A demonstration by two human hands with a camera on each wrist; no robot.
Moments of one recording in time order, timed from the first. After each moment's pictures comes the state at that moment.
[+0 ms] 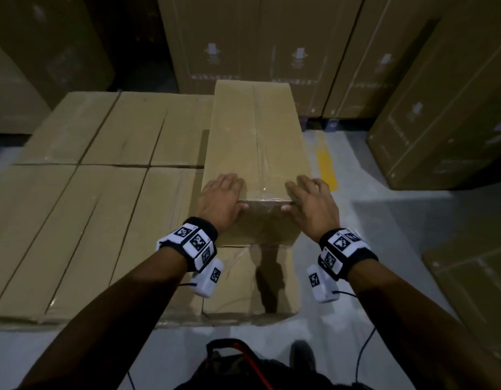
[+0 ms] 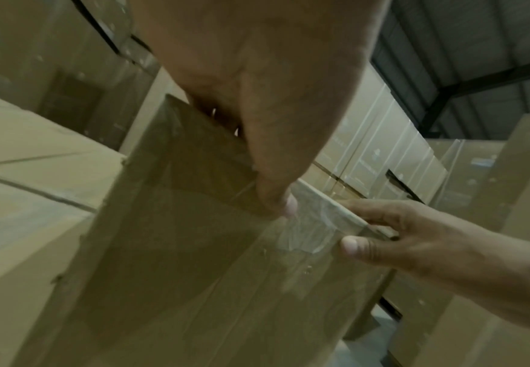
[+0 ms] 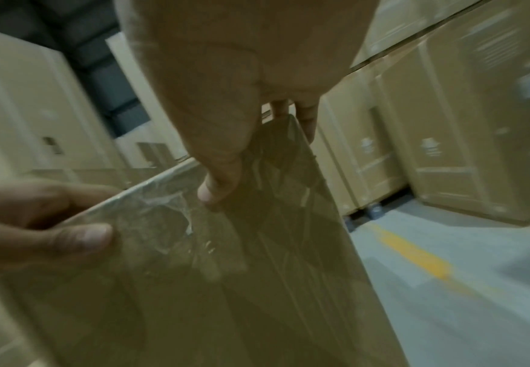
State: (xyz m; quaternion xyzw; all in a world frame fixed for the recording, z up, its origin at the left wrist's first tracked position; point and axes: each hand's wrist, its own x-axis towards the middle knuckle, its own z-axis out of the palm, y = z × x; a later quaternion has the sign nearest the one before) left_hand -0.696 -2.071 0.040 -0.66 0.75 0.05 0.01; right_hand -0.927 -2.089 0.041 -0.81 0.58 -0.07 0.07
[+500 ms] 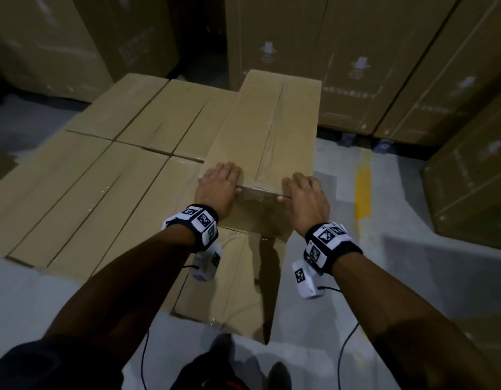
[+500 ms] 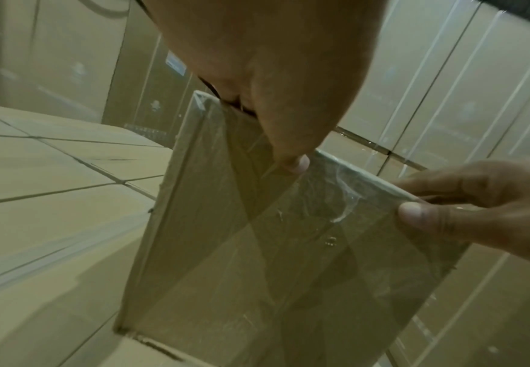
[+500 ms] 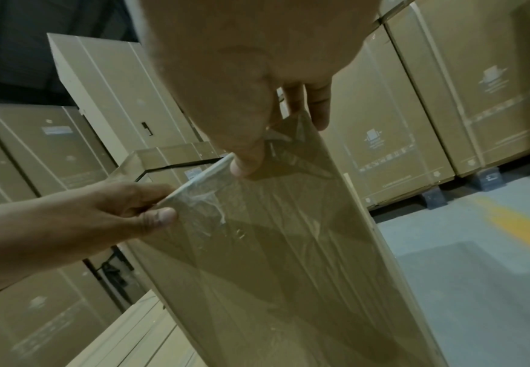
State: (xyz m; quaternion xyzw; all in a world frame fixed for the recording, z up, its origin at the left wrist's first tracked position) left_hand -0.717 -2.133 0.027 -0.76 0.65 0.01 0.02; right_hand -0.928 -2.181 0.047 -0.86 0.50 -0.05 0.09
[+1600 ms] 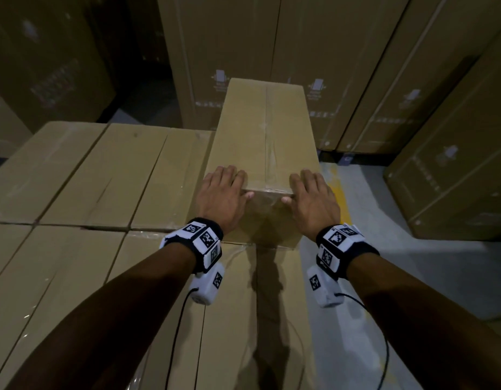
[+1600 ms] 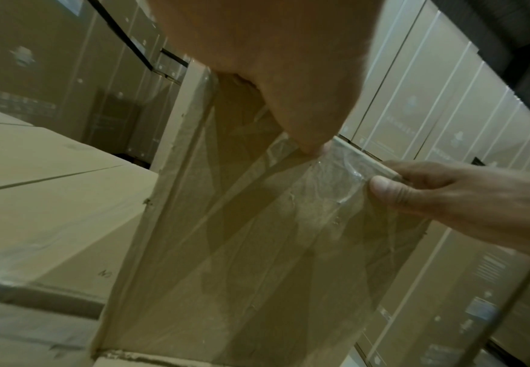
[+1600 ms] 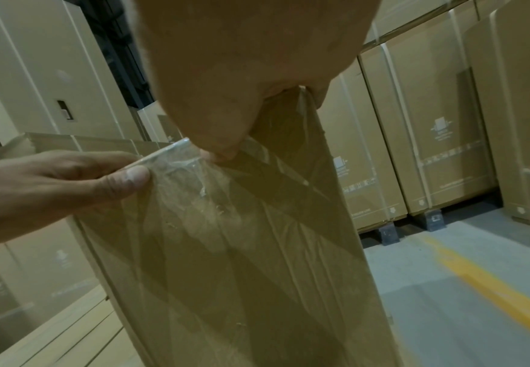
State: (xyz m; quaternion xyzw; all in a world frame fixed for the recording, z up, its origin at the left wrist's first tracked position) left_hand -0.634 -2.335 0.017 -0.70 0.71 -0.03 -0.03; right_hand -0.843 -2.375 0.016 -0.80 0.60 -0.03 0.02
